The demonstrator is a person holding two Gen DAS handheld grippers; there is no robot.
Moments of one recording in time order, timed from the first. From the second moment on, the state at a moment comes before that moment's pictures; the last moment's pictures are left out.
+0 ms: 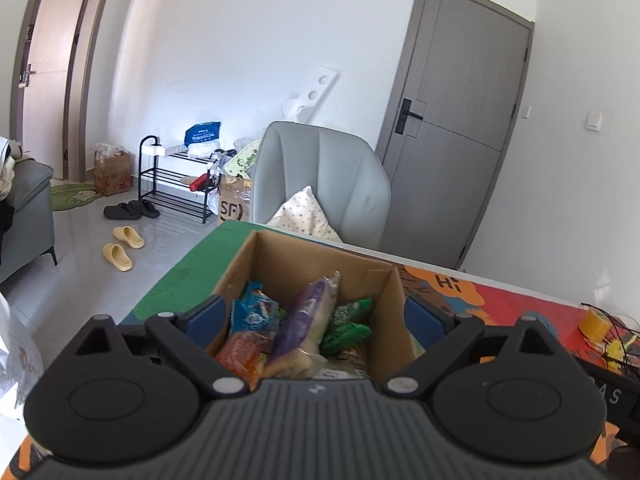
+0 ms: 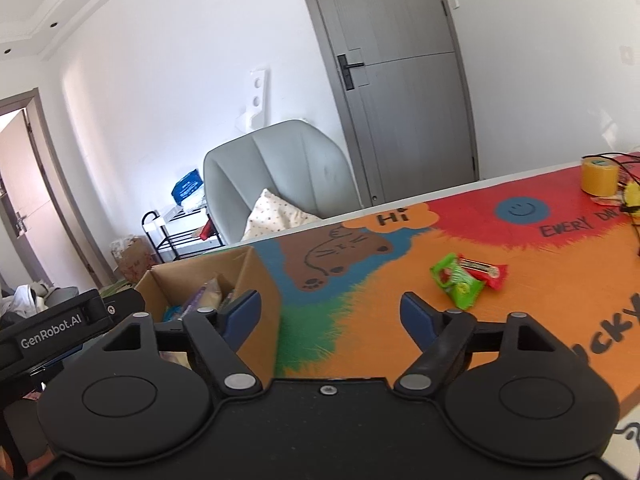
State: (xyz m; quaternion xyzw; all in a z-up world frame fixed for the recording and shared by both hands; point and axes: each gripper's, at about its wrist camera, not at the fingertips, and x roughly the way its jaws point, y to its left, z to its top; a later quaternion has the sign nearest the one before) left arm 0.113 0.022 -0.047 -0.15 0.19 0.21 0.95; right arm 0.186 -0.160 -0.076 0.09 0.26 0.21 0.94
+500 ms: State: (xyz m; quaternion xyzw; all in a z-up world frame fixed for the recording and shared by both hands) left arm 0.132 -0.044 -0.053 -0.11 0.22 0.17 0.96; right arm 0.188 -0.225 -0.087 0.11 0.26 0.17 0.94
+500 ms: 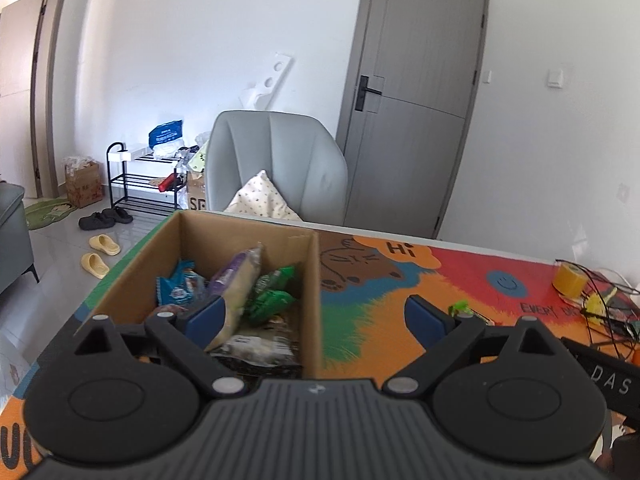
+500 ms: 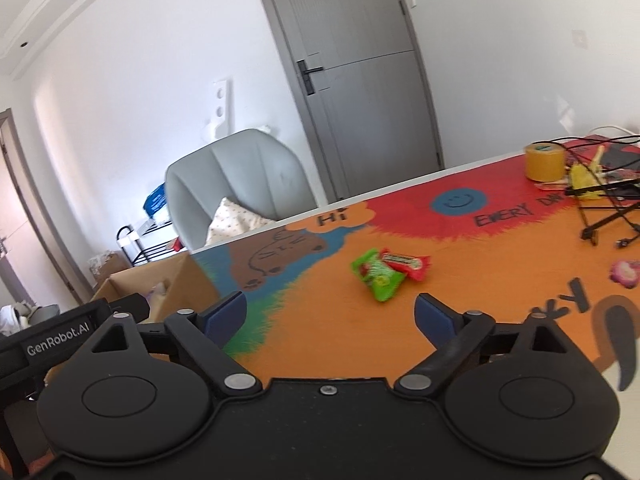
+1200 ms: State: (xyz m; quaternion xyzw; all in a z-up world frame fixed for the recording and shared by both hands) left arm 0.186 -0.106 -0.065 -0.06 0.25 0.11 0.96; right arm 0.206 -0.300 -0.105 0.14 0.27 0.11 0.95
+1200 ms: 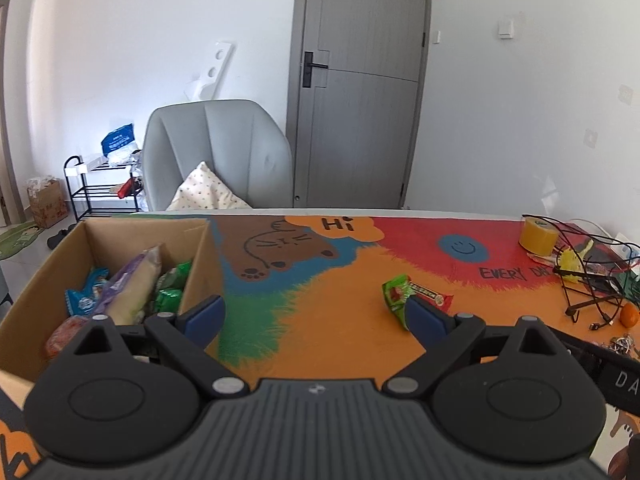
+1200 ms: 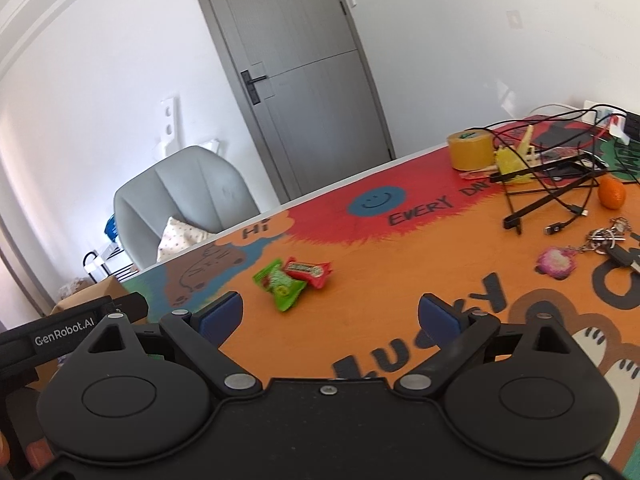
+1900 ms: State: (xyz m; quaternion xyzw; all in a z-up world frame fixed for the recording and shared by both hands) left arm 0.255 -0.121 -0.078 -0.05 0.29 0.10 0.95; right arm 0.275 -0.308 -0.110 0.17 0.29 0.13 0.93
